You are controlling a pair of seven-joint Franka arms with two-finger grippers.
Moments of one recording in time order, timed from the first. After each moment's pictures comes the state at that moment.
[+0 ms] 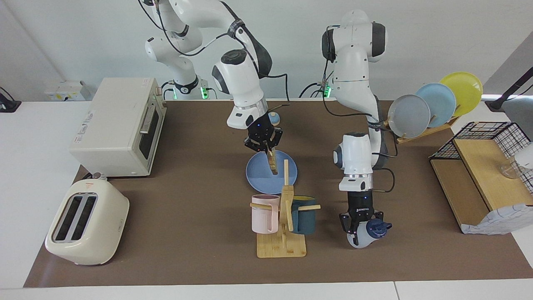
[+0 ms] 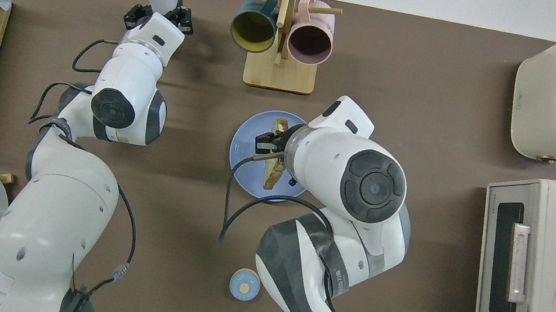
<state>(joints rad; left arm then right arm) -0.66 0.78 0.41 -1.76 -0.35 3.42 -0.13 0.60 0.20 0.00 -1.93 0.14 2.53 0.30</state>
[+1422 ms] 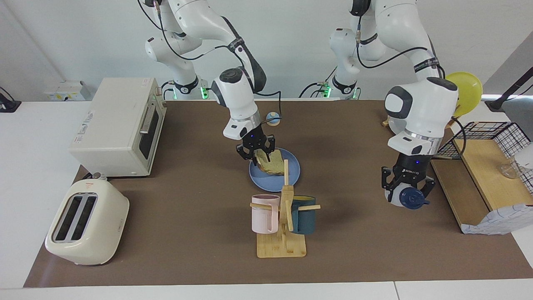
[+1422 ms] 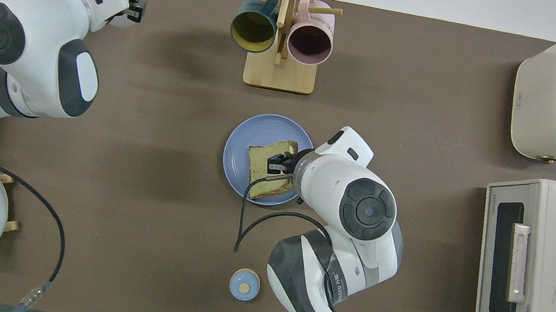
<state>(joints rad) -0.52 0.24 0.43 -1.80 -0.35 2.48 0.65 0.59 0.20 -0.01 -2.11 0.14 2.67 0.31</state>
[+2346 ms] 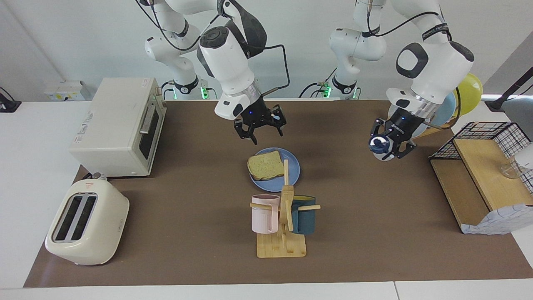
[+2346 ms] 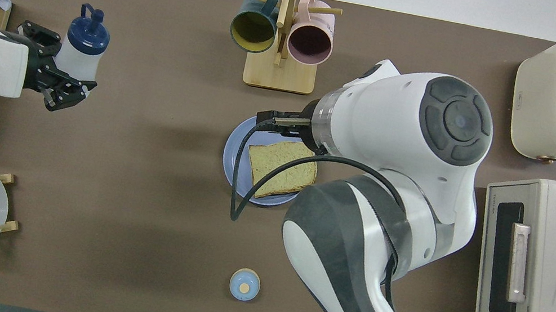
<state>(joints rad) -0.57 -0.08 0.41 -2.06 -0.35 2.21 1.15 0.51 0.18 -0.02 -1.64 0.40 2.08 0.33</state>
